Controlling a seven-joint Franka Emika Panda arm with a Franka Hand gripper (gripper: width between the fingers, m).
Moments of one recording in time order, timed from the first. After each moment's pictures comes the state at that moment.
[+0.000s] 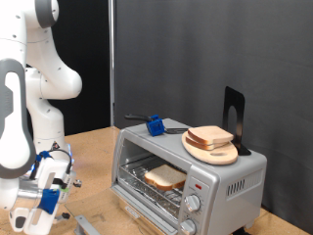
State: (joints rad) arm -0.65 0.42 0.05 -2.36 0.94 1.83 -0.52
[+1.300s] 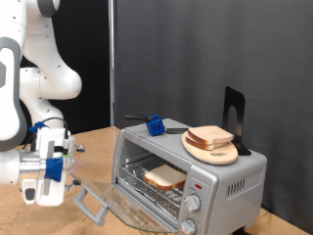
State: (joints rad) arm -0.71 0.24 0.07 -2.43 1.01 1.55 -0.53
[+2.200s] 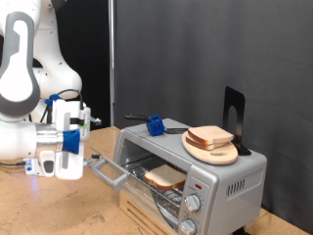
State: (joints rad) arm -0.69 0.05 0.15 -2.51 1.18 1.50 -0.46
